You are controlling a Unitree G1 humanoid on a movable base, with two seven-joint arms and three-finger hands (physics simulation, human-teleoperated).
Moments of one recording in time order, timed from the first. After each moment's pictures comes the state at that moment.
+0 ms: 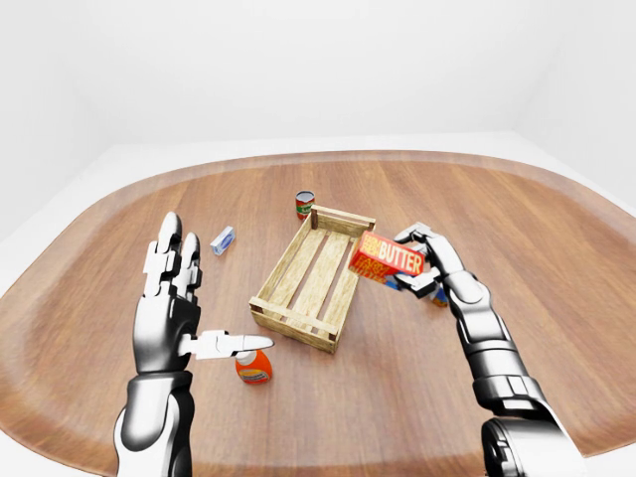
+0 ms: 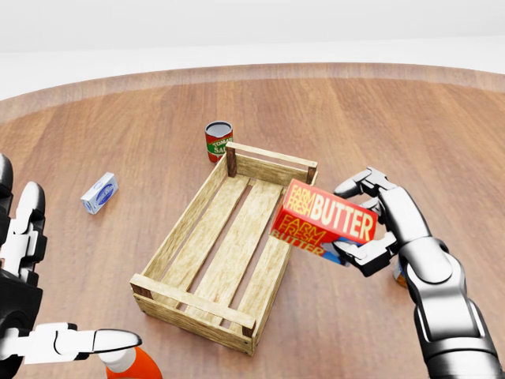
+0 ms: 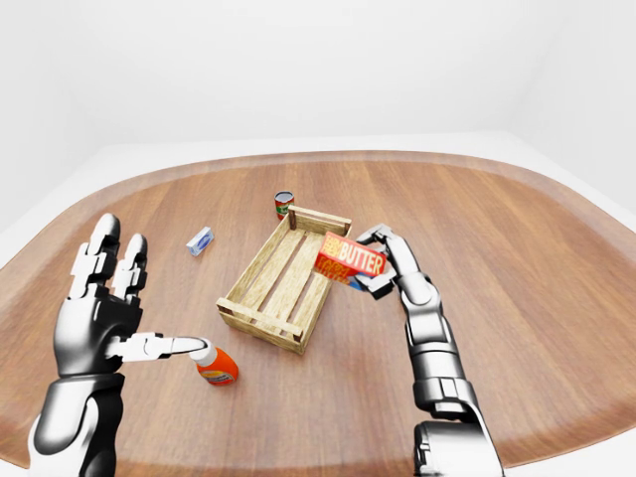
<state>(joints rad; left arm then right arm) 0.20 0.01 0.17 -0.63 -0.08 0.09 -0.15 -0.47 -0.25 -0.15 0.47 -0.25 0.09 0.22</state>
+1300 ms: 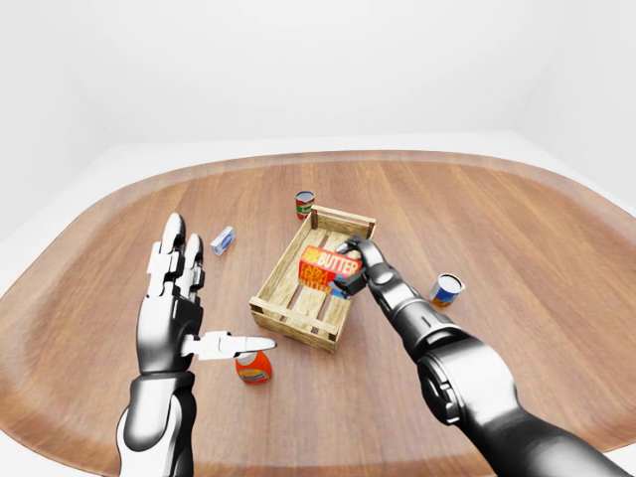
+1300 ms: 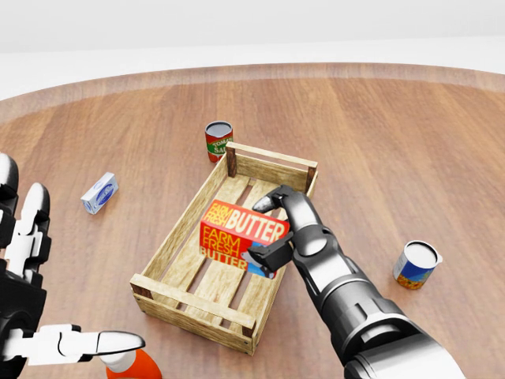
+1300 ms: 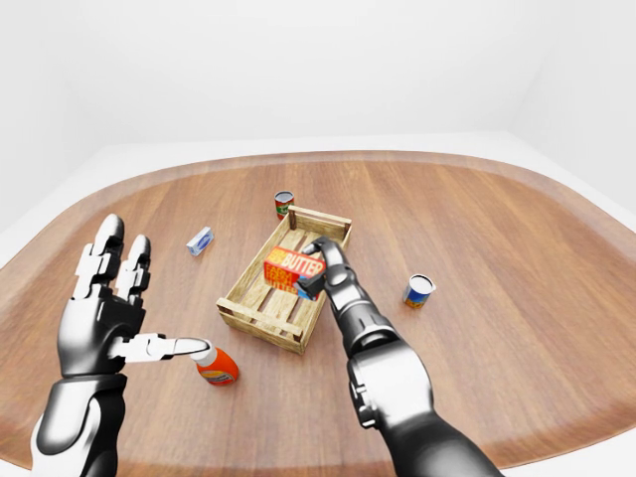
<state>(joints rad) 0.20 0.01 0.16 -0.63 -0.07 0.09 -0.15 -0.96 0.00 -0.02 1.31 -0.28 0.09 -0.10</state>
